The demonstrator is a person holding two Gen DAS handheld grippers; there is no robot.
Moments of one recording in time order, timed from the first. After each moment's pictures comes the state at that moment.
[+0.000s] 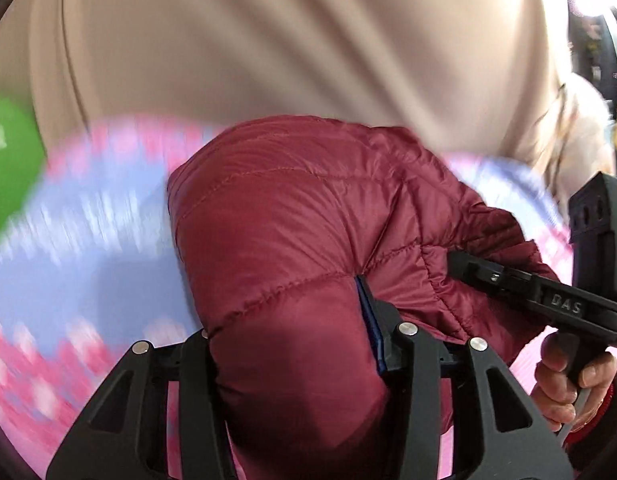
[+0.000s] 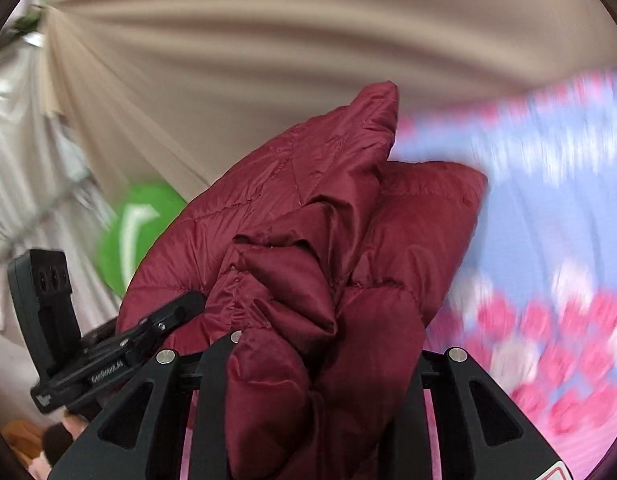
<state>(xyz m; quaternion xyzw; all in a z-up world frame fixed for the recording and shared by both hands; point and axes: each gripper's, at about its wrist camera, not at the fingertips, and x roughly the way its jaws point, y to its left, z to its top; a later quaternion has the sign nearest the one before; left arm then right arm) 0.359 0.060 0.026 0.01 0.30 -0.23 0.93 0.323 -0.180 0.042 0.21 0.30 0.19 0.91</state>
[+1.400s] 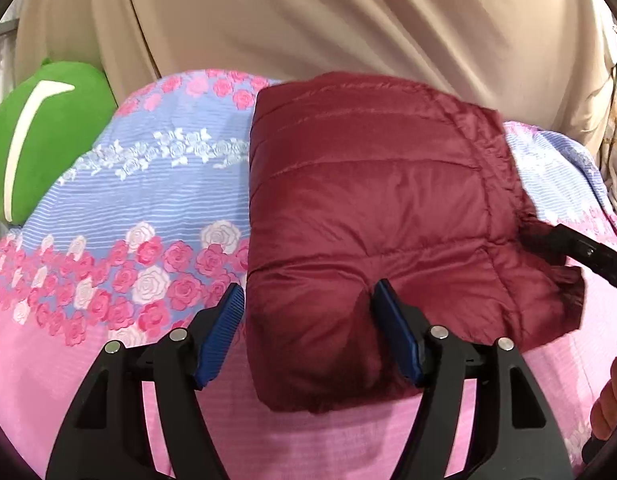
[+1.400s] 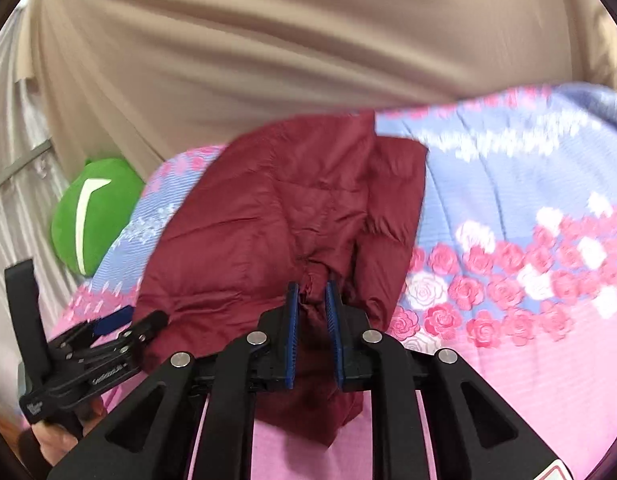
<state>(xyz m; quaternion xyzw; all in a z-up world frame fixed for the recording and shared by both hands) 0.299 0.069 0.023 0.03 0.32 -0.11 0.94 0.262 -0.156 0.071 0.14 0.29 0.08 0.94</state>
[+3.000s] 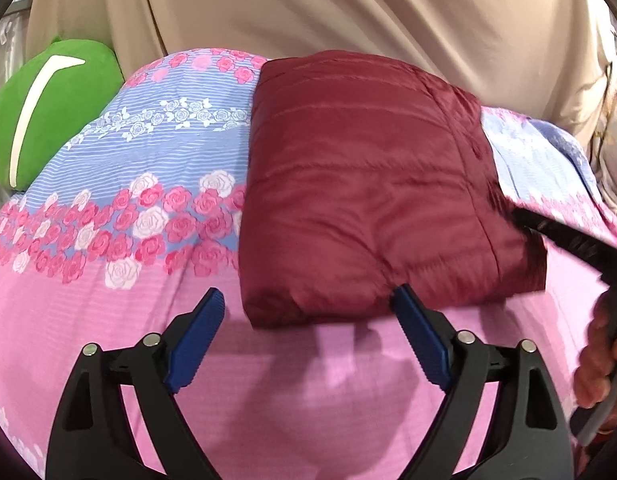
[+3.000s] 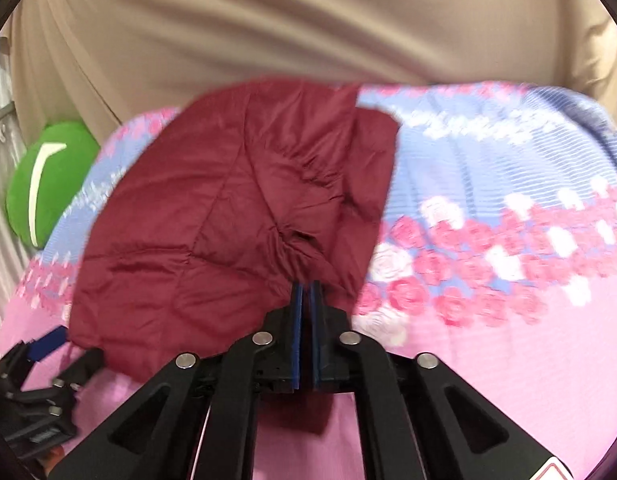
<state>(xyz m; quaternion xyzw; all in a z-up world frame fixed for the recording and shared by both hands) 0.253 0.062 0.004 0.01 0.35 -0.11 0.93 0.272 -0.152 0.061 0.09 0.34 0.00 0.94</state>
